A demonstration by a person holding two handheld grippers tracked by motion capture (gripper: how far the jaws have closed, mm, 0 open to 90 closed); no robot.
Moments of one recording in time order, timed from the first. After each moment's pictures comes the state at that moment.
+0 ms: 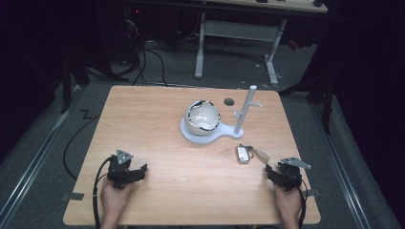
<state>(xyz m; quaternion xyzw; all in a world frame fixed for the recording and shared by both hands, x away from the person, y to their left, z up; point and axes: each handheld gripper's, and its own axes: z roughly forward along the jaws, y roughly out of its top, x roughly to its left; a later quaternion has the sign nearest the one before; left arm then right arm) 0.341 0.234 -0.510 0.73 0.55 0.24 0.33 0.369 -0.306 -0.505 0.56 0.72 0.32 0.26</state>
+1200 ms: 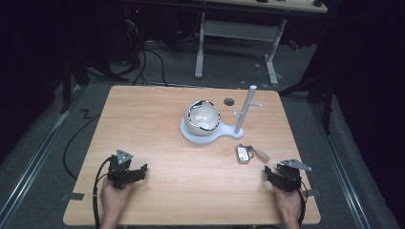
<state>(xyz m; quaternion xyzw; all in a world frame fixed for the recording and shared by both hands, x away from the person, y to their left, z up) 0.342 0.234 -0.510 0.73 0.55 0.24 0.33 0.362 -0.304 -0.504 0.56 0.72 0.33 0.25</state>
